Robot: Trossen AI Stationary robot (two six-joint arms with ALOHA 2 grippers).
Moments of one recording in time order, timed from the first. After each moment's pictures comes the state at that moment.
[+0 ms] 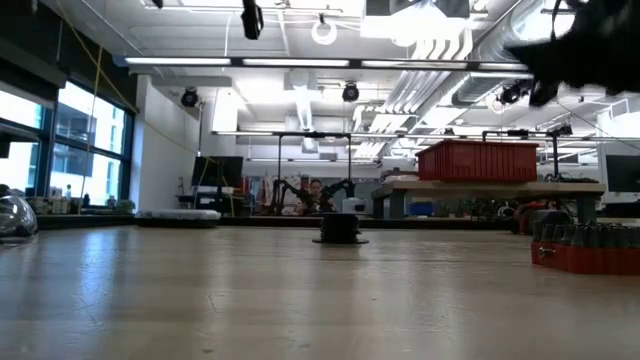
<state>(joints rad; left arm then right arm) 0.19 1.19 0.93 0.30 0.23 -0.67 -0.05 0.01 0.01 0.34 0.07 0.12</state>
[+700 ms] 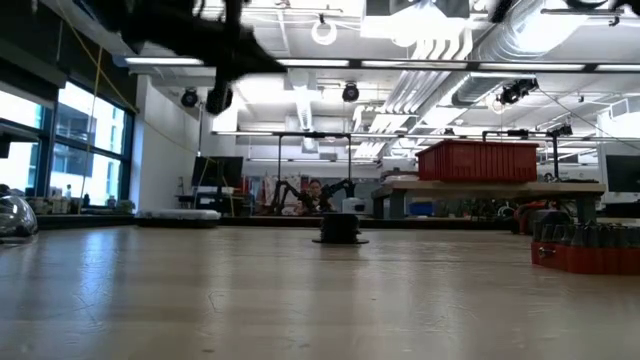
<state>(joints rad) 0.25 1.20 0.70 0.17 0.17 -0.87 -0.05 0.68 0.56 0.47 0.08 0.32</state>
